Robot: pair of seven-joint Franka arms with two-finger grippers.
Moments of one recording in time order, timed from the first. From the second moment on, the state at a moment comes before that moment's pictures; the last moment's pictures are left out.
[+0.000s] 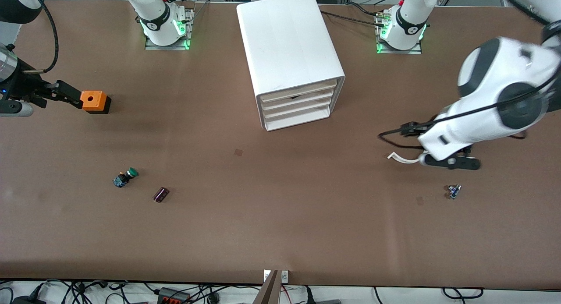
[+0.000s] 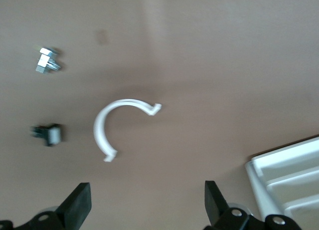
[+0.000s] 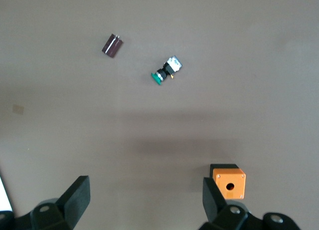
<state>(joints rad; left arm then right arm) 0.13 0.35 -0.37 -1.40 0.13 1.52 -0.11 -0.03 -0.02 -0.01 -1.75 -0.02 1.70 -0.03</state>
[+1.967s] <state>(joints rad) 0.00 -0.06 -0.04 -1.72 0.00 1.66 0.16 -0.03 -0.05 -0.01 -1.74 -0.02 1.65 -0.03</state>
